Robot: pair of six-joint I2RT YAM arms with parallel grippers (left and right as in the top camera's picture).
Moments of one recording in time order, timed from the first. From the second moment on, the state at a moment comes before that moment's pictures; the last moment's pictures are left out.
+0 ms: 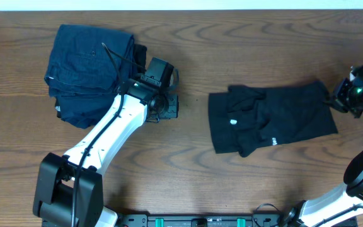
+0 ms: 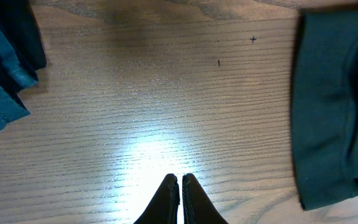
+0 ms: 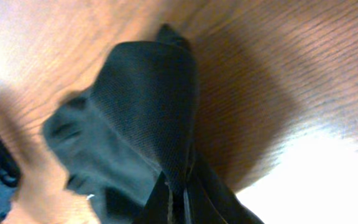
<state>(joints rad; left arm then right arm) -0.42 1.66 1.20 -0.79 0.11 -0.39 -0.53 1.86 1.47 -1.09 -0.48 0.07</state>
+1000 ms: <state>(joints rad) -0.42 1.66 1.20 -0.78 0.07 -0.39 0.14 1.86 1.65 -1.28 -0.37 0.06</state>
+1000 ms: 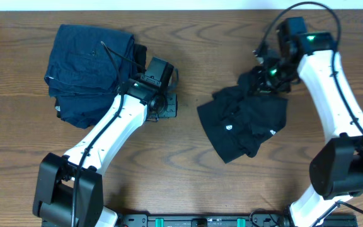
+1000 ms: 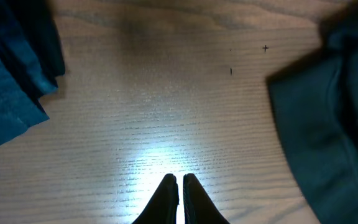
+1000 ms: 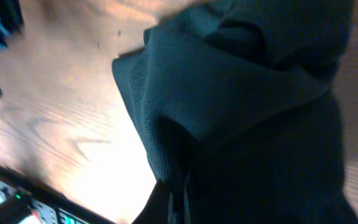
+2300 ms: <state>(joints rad) -0.49 2.05 1.19 -0.47 0.67 -0.49 0.24 1.86 1.48 -1.12 -0.36 0.07</state>
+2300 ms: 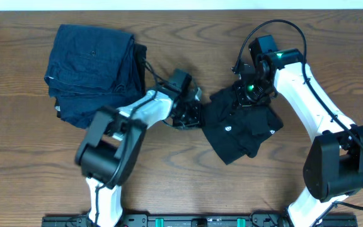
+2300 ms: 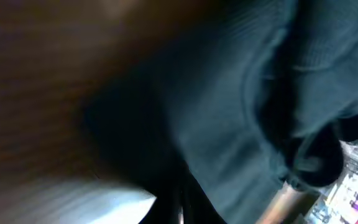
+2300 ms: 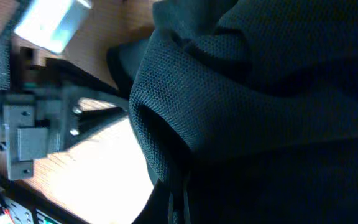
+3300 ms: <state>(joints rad) -0.49 2.06 1.19 -0.46 0.70 -0.51 0.43 1.85 1.51 -1.17 -0.27 0.09</state>
